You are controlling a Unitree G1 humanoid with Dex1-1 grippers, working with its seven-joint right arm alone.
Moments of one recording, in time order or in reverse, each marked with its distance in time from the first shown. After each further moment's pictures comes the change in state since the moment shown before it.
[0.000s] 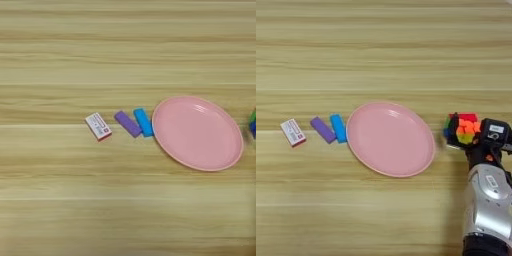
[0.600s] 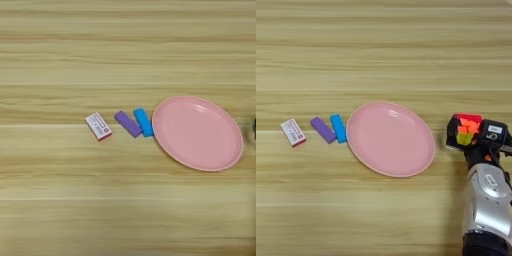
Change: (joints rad) arm -0.014 -0.006 0.001 0.037 0.011 0.024 0.007
